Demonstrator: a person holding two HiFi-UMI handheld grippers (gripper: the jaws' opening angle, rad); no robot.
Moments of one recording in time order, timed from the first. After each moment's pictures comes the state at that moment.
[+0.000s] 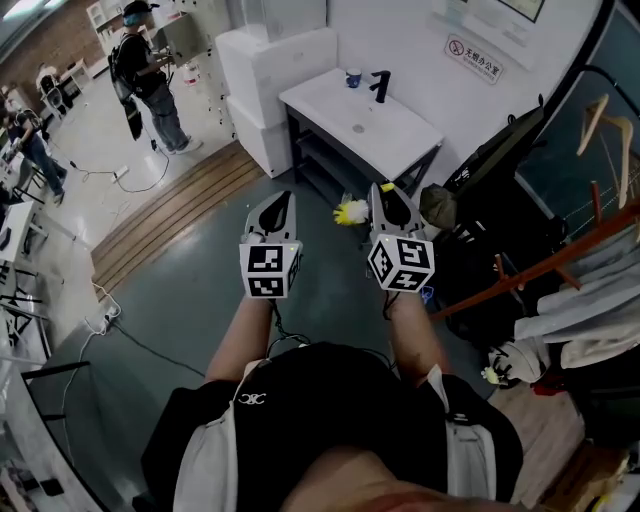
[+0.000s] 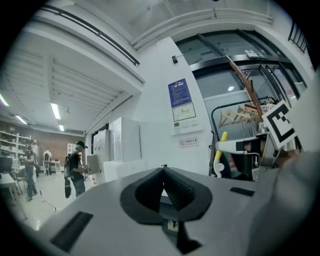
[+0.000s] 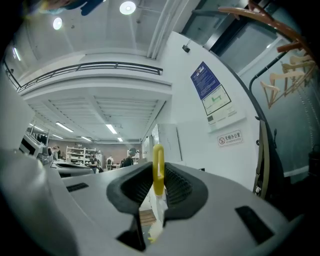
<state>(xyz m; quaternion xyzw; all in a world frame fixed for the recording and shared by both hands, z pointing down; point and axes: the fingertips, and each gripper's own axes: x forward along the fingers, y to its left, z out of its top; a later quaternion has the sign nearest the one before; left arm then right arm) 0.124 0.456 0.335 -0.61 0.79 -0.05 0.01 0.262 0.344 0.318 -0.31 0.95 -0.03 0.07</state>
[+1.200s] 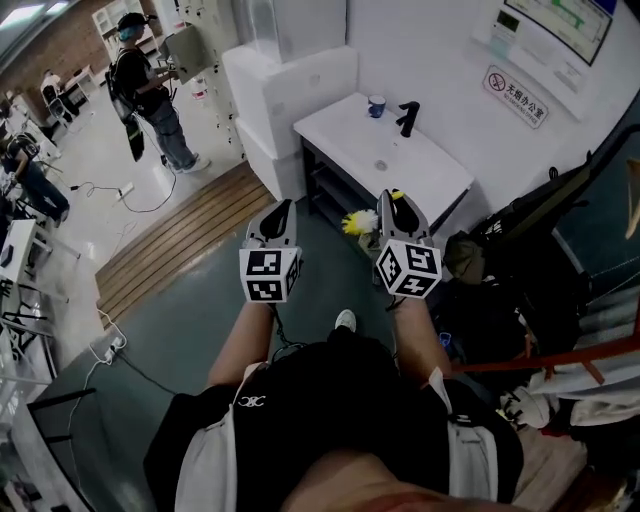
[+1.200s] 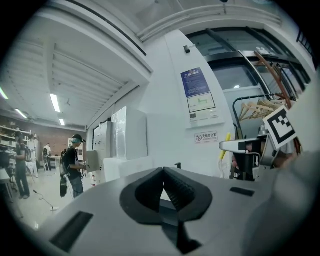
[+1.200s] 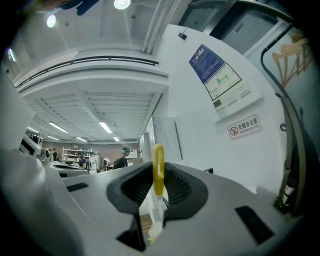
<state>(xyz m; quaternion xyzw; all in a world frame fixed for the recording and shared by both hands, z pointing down) -0.046 0.318 0.355 -0.60 0.80 -0.04 -0.01 0.108 0.189 0.337 -0.32 0.94 -0.05 0.07</state>
